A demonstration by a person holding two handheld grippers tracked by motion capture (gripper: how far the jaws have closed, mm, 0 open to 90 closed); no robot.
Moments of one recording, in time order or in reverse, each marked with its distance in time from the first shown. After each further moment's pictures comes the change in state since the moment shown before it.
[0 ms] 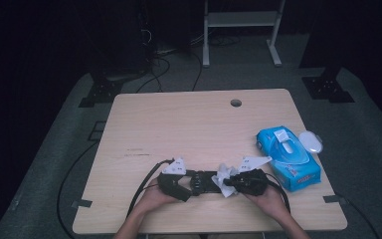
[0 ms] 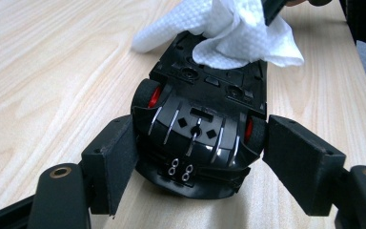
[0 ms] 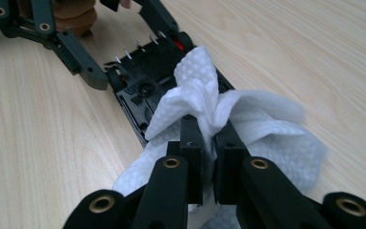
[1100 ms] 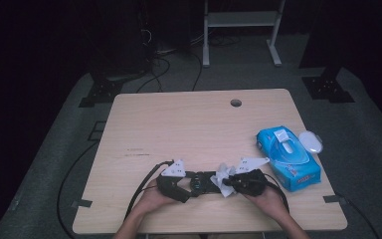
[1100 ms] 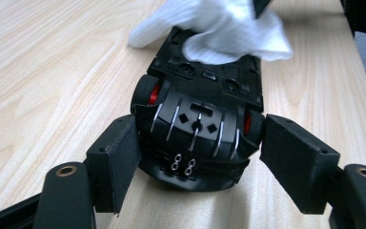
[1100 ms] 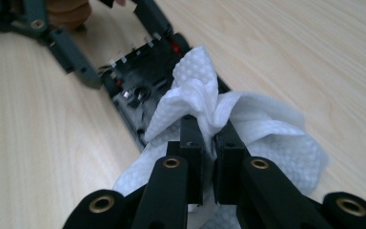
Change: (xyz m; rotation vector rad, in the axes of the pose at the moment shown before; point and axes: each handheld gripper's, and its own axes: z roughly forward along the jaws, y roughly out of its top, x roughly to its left) left arm -0.004 -0.001 -0.005 -0.005 -0.003 0.030; right arm 0.001 0.003 0.003 0.004 -0.027 -0.031
